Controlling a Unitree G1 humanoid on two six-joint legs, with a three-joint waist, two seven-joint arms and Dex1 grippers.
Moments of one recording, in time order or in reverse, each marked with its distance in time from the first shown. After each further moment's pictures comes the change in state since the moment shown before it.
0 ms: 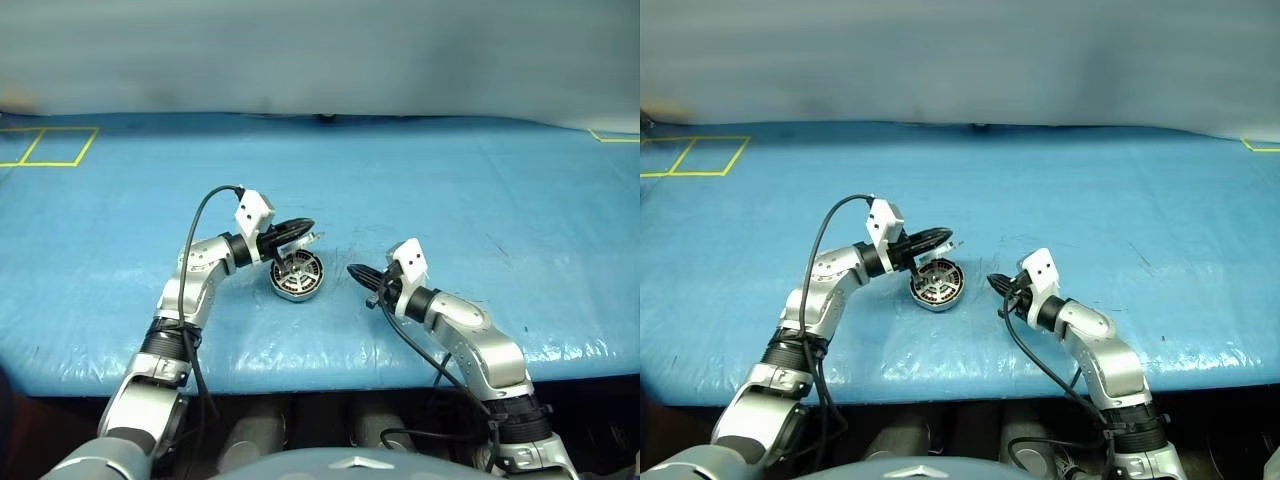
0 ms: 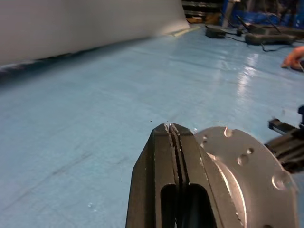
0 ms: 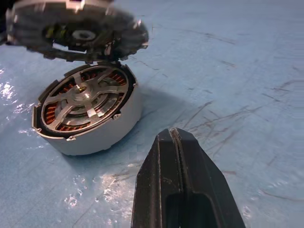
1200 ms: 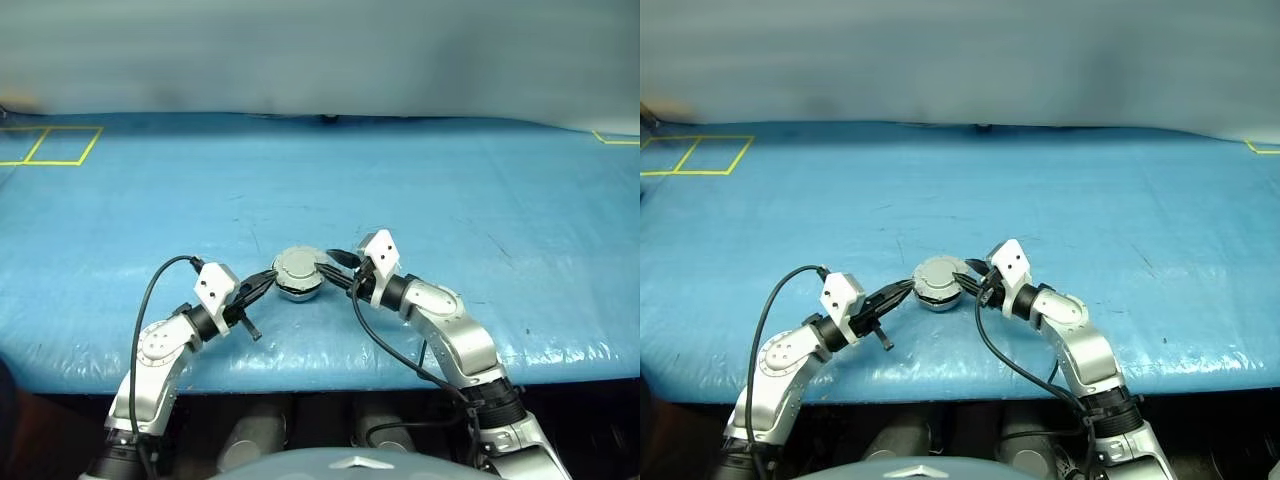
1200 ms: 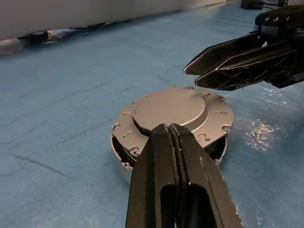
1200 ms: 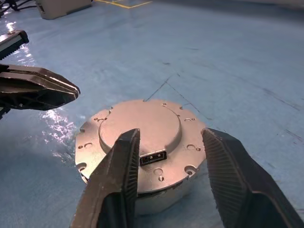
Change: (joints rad) left arm 0.568 0.006 0.117 -0.386 0.026 -0.212 0.227; right arm -0.116 0.051 0.168 0.064 -0.100 -0.145 0.043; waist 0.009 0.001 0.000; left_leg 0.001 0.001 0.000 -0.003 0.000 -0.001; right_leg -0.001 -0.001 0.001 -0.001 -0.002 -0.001
